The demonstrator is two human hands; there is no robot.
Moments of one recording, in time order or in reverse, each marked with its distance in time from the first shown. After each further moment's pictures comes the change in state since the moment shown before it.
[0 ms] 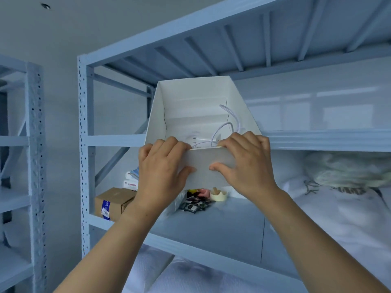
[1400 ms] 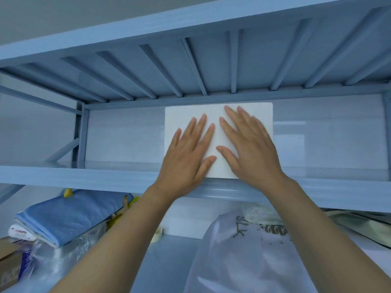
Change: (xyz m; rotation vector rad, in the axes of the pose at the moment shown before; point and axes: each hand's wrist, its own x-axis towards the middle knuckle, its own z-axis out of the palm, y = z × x) left_hand 0.168 0.194 0.220 -0.285 -0.086 0.227; right_hand 0.039 0.280 -0.085 -0.328 -0.203 -0.027
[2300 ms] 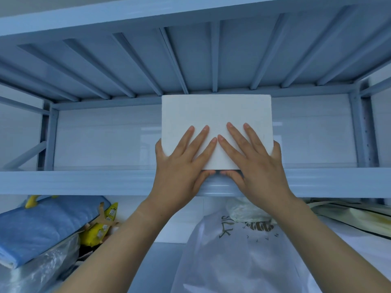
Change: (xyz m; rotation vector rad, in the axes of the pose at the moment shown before) left_hand -0.014 0.022 0.025 0.160 -0.005 0.058; right_hand -0.058 0.019 0.009 -0.218 -0.121 0.078
